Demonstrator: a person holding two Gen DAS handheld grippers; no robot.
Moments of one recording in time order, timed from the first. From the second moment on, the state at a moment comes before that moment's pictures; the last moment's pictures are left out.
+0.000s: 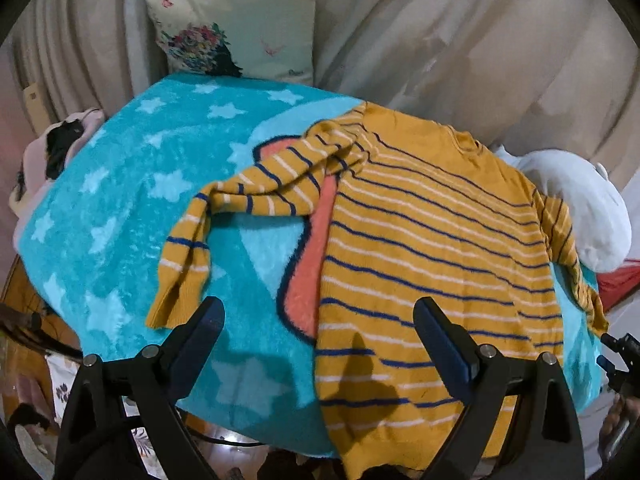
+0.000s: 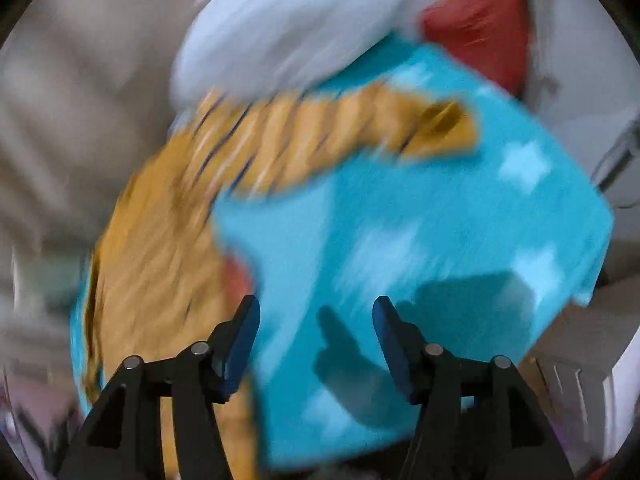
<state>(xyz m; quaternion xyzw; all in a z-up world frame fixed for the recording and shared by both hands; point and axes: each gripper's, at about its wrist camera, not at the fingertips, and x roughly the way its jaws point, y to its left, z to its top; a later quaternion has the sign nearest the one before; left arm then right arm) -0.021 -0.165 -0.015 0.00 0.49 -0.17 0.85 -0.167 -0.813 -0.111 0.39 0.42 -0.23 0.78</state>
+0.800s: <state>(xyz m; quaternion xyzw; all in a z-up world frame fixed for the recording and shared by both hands) -0.058 -0.239 -0.001 0.01 0.48 -0.14 0.87 -0.195 -1.027 -0.090 0.40 0.31 -0.34 0.79</state>
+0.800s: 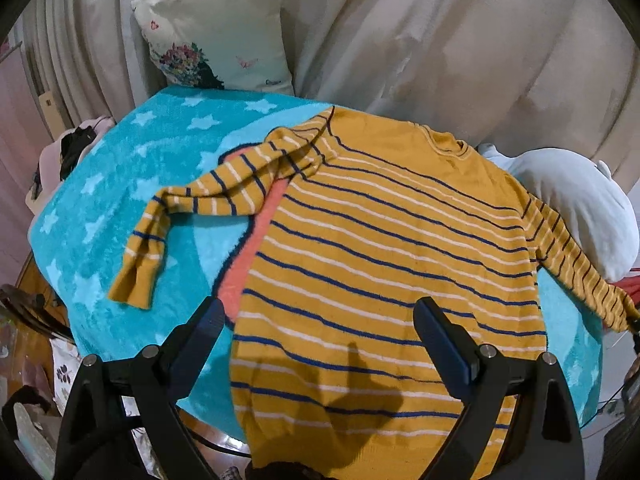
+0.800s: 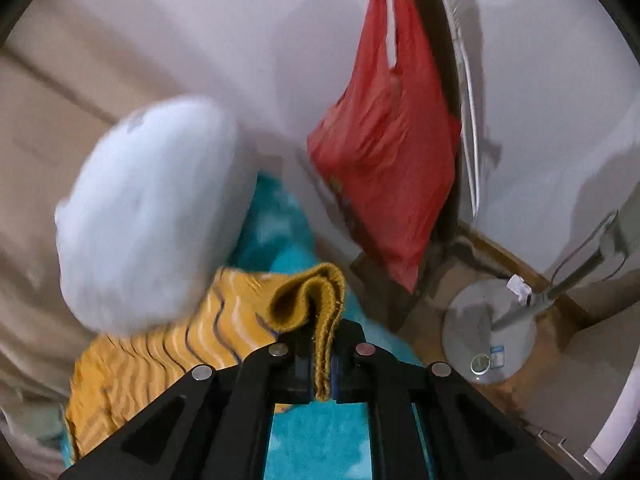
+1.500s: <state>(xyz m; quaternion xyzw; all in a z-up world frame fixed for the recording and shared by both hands) -0.043 -0.125 -0.019 -0.05 0.49 -0.09 0.87 0.065 -0.660 -0.037 0.36 0.42 0.13 0.83</state>
